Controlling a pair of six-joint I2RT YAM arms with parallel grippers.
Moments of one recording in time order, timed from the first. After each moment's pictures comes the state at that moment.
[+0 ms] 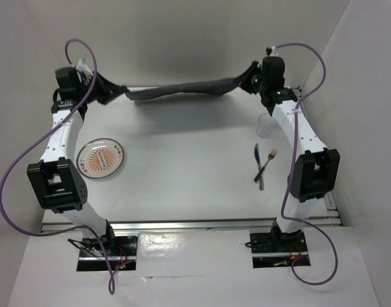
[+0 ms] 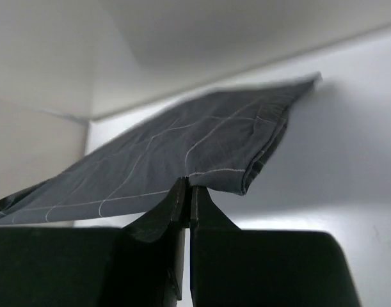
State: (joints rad) left arm 0.21 1.70 1.65 -0.27 0.69 -0.71; right arm 0.16 1.79 1.77 -0.24 -0.15 0.64
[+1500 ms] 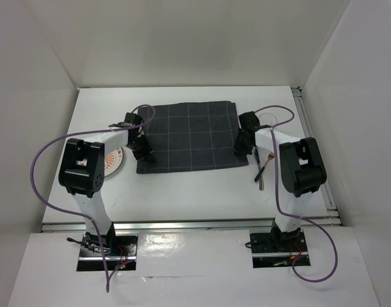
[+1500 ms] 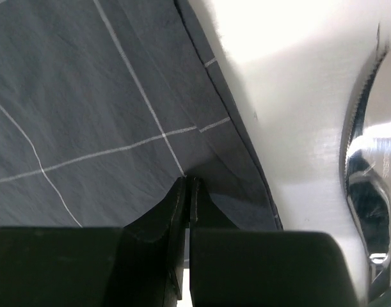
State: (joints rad) left arm -0.15 1.87 1.18 -0.55 0.25 -0.64; right arm 0.24 1.86 1.15 -0.39 0.04 0.58
